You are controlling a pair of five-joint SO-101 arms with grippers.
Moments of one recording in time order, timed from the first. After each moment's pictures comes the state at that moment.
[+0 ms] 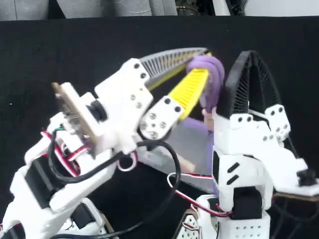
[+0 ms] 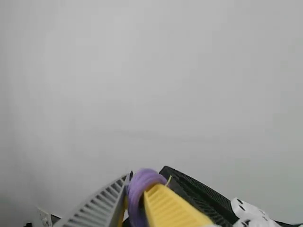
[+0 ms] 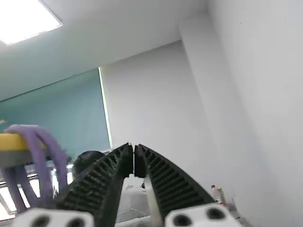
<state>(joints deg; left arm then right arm) 46.9 -41.6 -8.0 45.0 -8.5 -1.1 -85.2 59.5 -4.9 -17.8</state>
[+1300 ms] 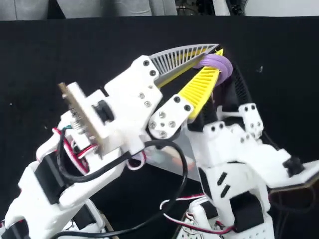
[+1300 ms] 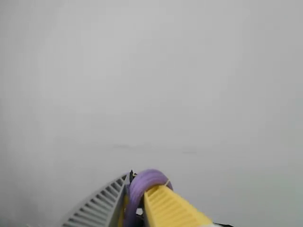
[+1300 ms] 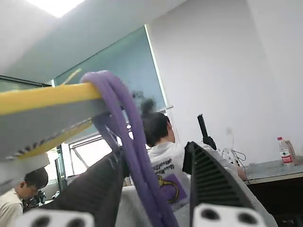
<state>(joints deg) 49.3 -40.4 -7.0 38.9 -8.6 -18.2 -85.7 55.4 8.3 -17.9</state>
